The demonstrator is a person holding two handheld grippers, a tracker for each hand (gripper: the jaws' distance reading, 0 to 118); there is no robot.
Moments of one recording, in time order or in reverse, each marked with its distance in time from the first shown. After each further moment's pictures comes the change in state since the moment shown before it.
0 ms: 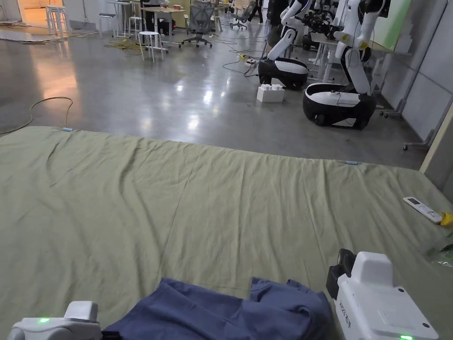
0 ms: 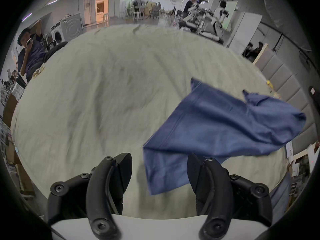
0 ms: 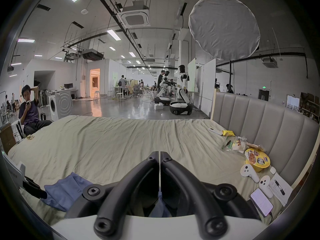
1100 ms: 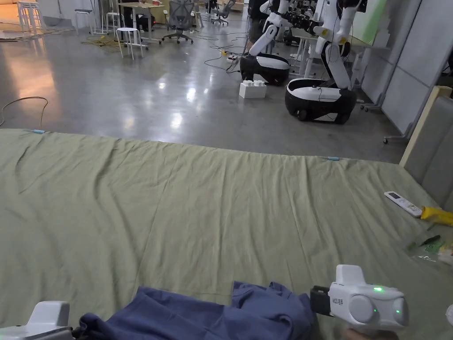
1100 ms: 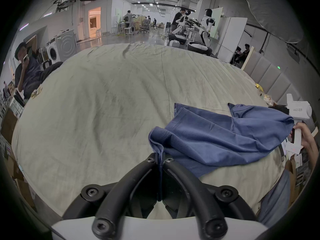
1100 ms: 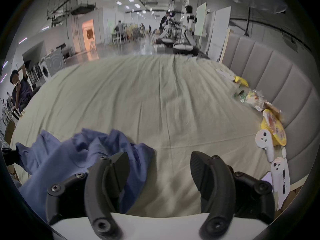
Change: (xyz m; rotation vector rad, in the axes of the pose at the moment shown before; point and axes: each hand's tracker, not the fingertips) left arm -0.008 0.025 0.000 0.169 -0.059 -0.076; right arm 0.071 -0.076 -0.142 -0.637 0.055 0.016
